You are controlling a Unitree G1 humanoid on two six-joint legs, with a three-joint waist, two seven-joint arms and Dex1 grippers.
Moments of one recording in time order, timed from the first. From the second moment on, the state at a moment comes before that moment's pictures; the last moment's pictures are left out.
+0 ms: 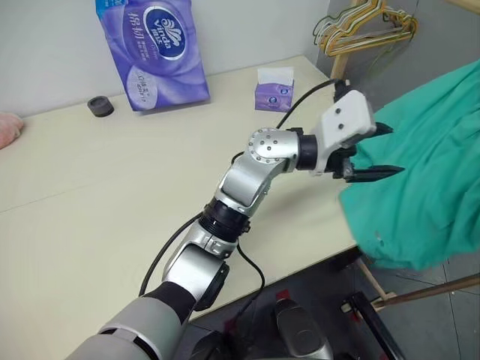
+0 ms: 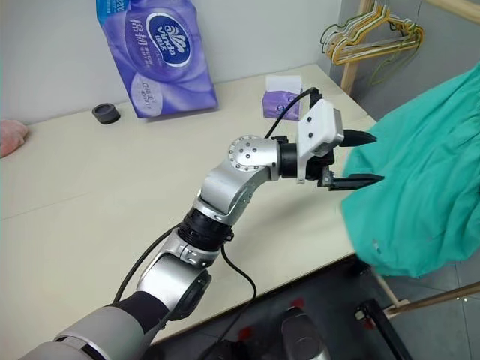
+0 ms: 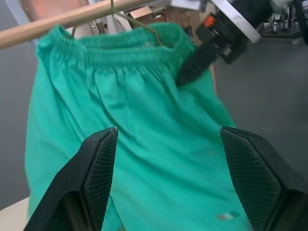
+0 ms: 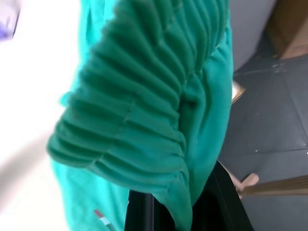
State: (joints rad) left arm -1.05 -0.03 -0.31 0.22 -0.13 0.26 -0.92; right arm -0.01 -1.31 -0.87 -0.04 1.95 1.17 -0.70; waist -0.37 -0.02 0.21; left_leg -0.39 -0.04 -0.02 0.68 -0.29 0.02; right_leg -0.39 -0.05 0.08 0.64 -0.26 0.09
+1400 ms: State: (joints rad) left arm -1.09 -0.07 -0.36 0.30 -0.13 0.18 -1.04; right arm -0.50 -1.35 -0.59 0.43 1.38 1.48 -0.43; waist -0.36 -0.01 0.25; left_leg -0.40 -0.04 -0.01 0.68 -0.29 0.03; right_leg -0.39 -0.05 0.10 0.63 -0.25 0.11
